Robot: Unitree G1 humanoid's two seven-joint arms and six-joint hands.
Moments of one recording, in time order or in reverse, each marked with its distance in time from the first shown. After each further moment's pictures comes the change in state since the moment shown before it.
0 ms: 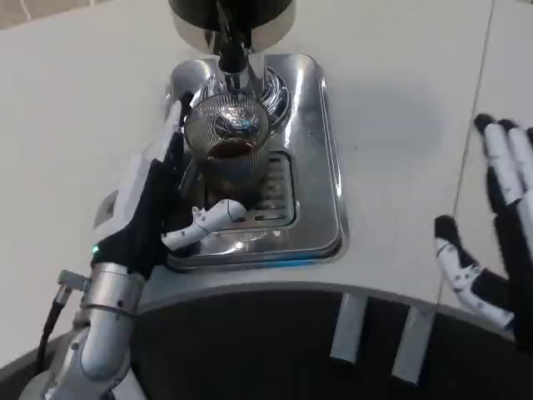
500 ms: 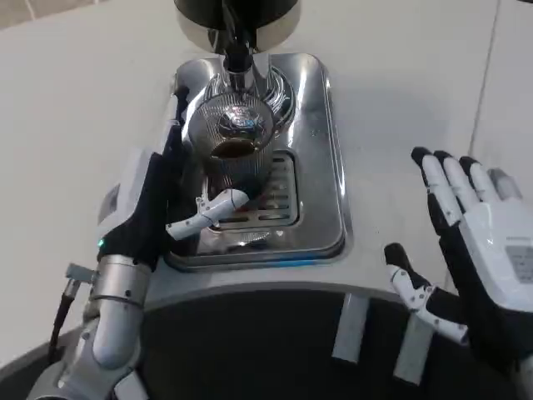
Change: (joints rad) left arm -0.060 -0.034 0.000 0.080 -0.028 0.006 0.031; right arm -0.018 -0.019 0.034 0.121 0.057 -0.060 -0.010
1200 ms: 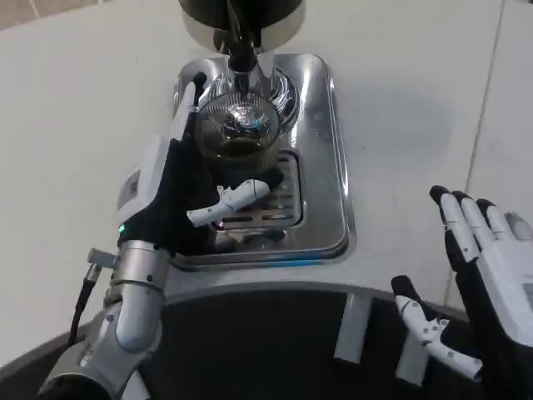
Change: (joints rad) left arm -0.085 -0.028 -0.058 0.083 0.012 0.012 0.065; right arm 0.121 0.036 0.006 -0.048 0.010 0.021 0.007
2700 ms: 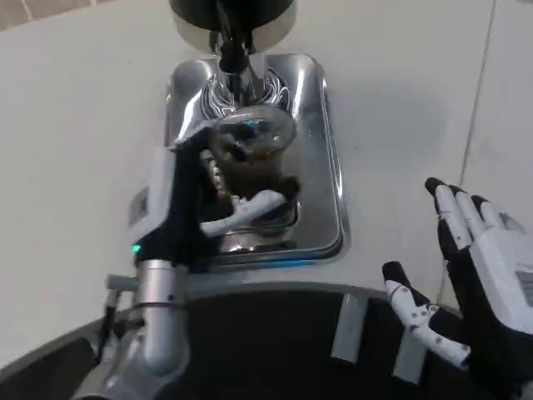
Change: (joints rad) left arm 0.077 -0.042 -0.034 -0.081 0.057 0.013 0.220; right arm -0.039 0.128 0.025 -0.054 -0.071 0.044 0.145
